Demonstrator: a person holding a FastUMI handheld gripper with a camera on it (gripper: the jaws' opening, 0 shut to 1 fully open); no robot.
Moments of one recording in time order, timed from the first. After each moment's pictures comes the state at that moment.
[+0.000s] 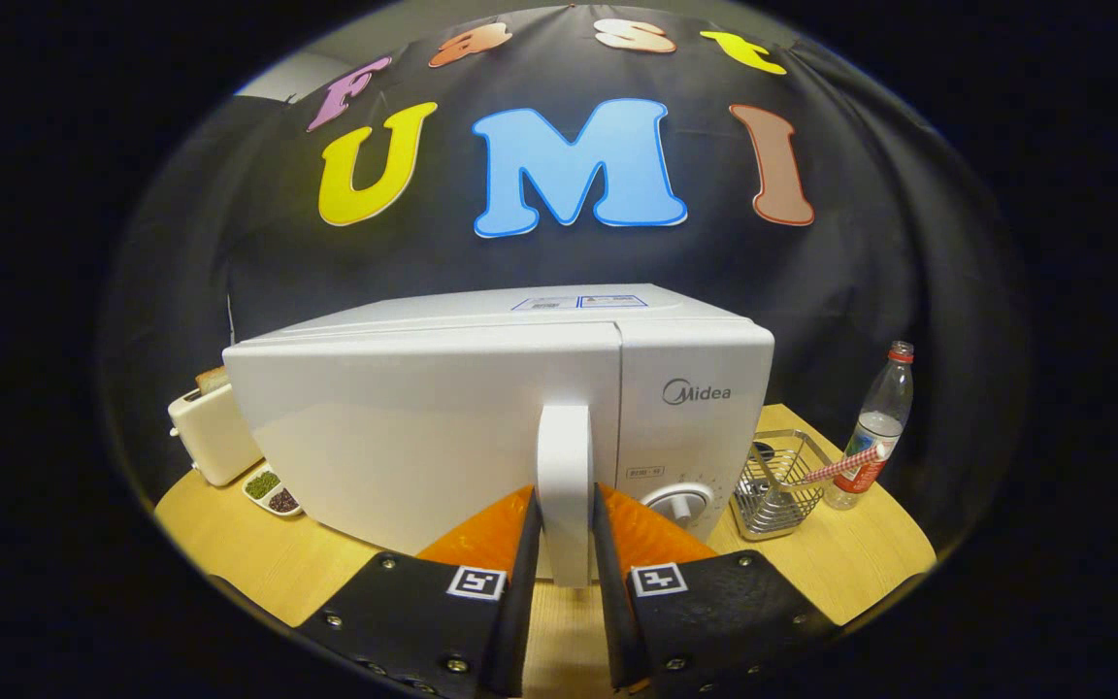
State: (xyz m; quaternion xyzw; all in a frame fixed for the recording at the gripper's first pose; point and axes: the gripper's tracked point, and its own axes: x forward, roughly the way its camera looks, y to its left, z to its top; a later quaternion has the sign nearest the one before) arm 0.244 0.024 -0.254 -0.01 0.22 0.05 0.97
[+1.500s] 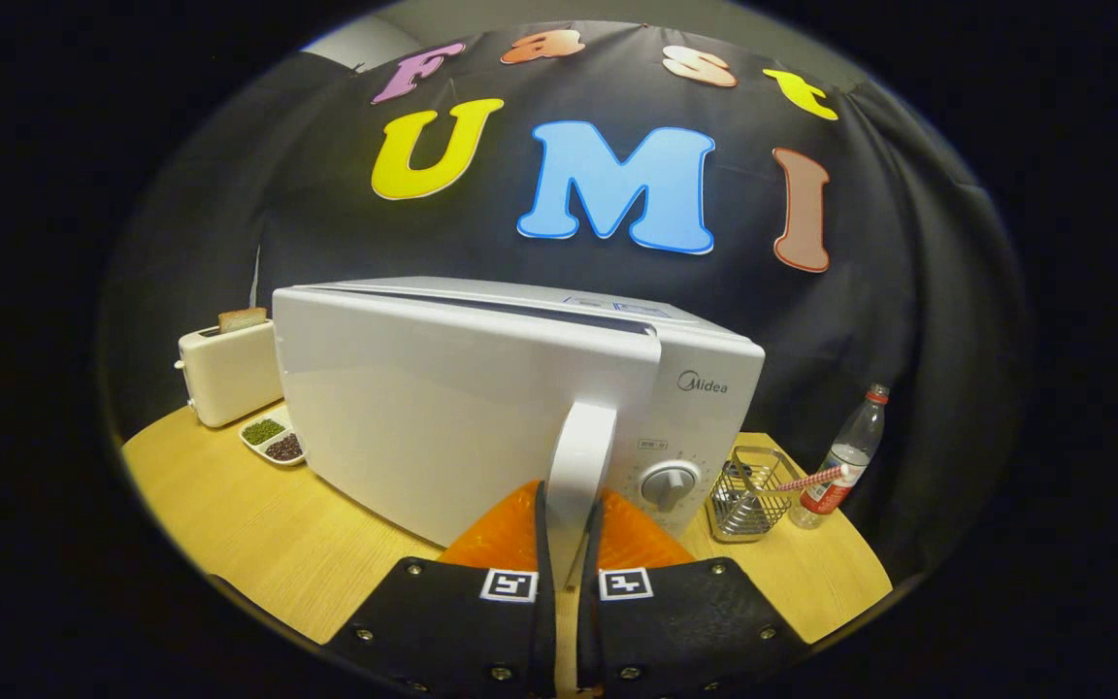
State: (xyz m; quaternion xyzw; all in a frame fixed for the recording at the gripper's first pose) arm 0.190 0.033 -0.246 -0.08 0.21 0.07 0.97
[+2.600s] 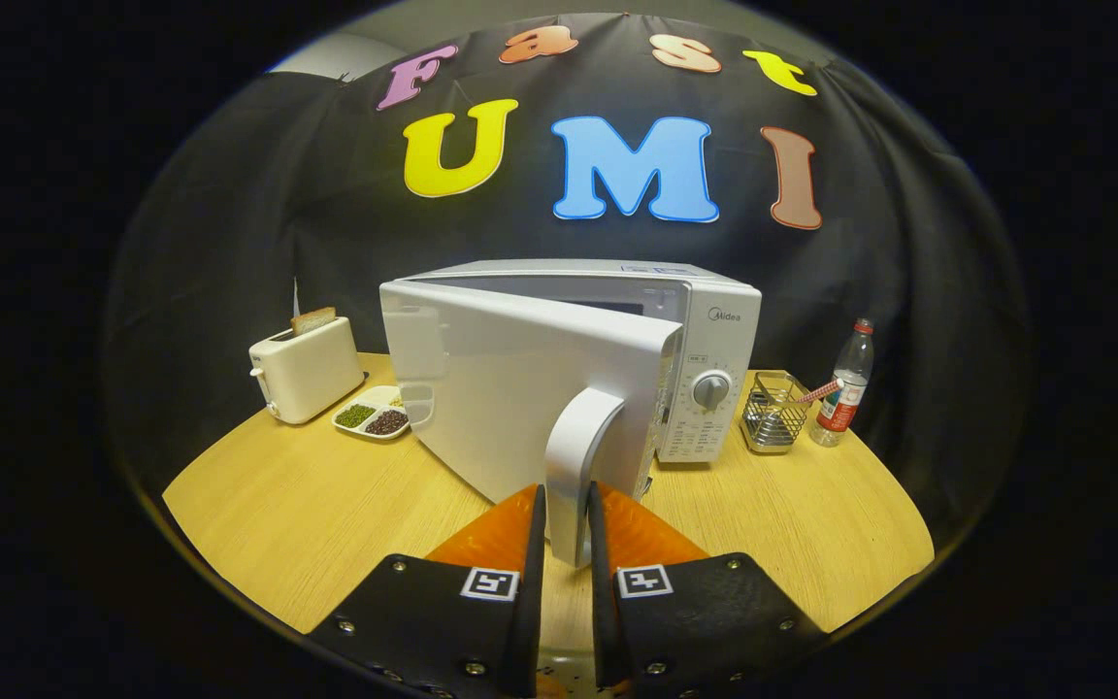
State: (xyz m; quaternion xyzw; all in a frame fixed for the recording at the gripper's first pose) arm 0.064 0.086 -0.231 -0.04 0.26 0.09 0.96
